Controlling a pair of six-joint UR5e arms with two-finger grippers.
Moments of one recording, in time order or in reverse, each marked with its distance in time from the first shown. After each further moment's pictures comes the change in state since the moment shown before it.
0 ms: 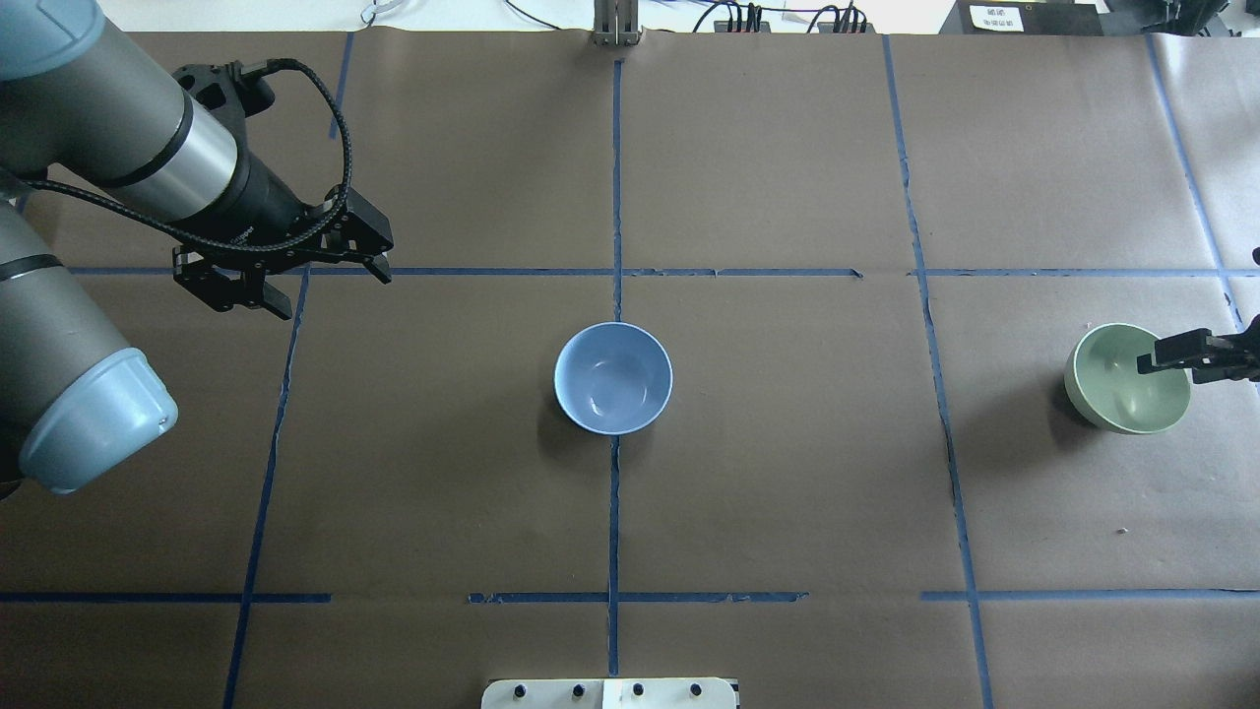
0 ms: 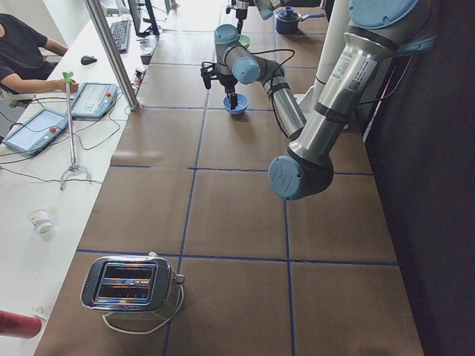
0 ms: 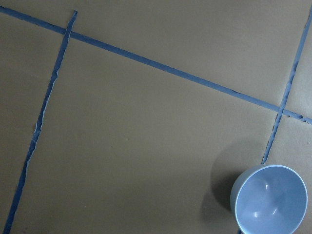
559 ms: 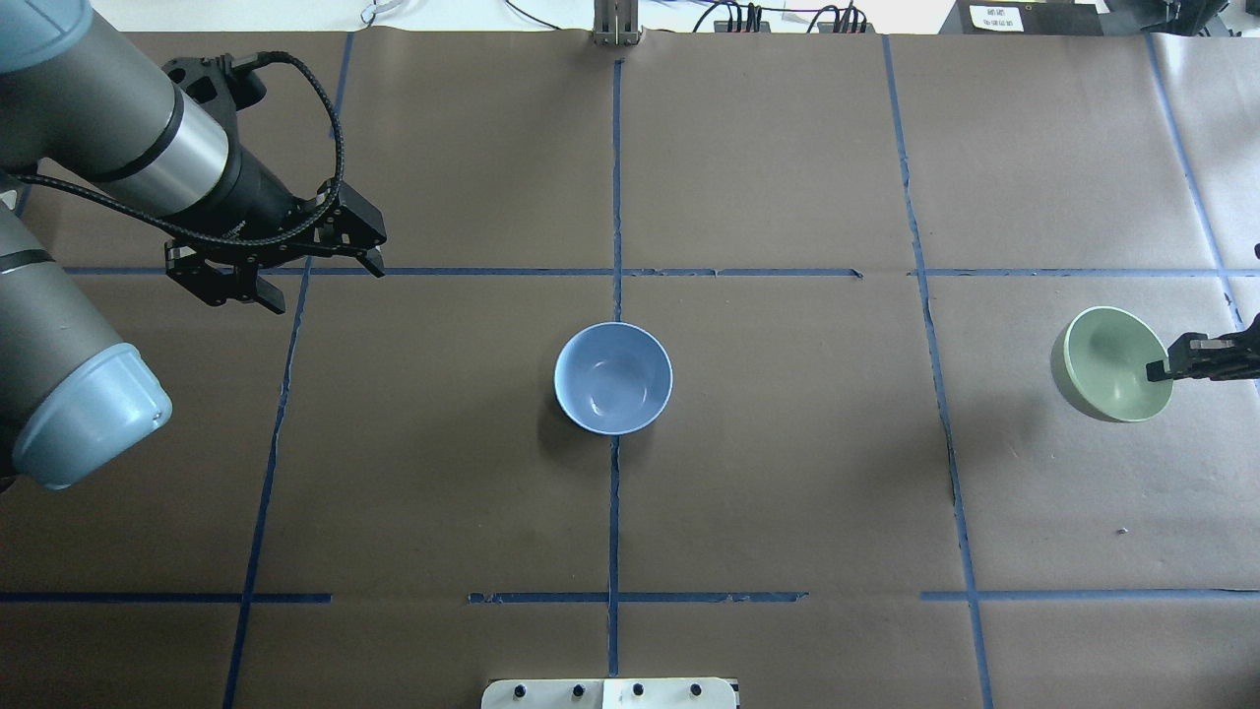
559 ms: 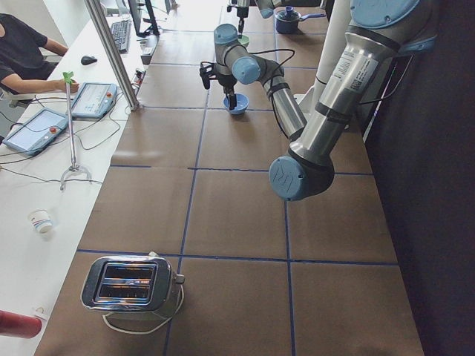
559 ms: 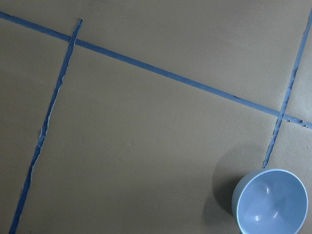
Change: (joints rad) left arm -0.007 0.003 0.001 0.001 0.007 0.003; right arm 0.023 -0.011 0.068 0.005 0.093 0.020
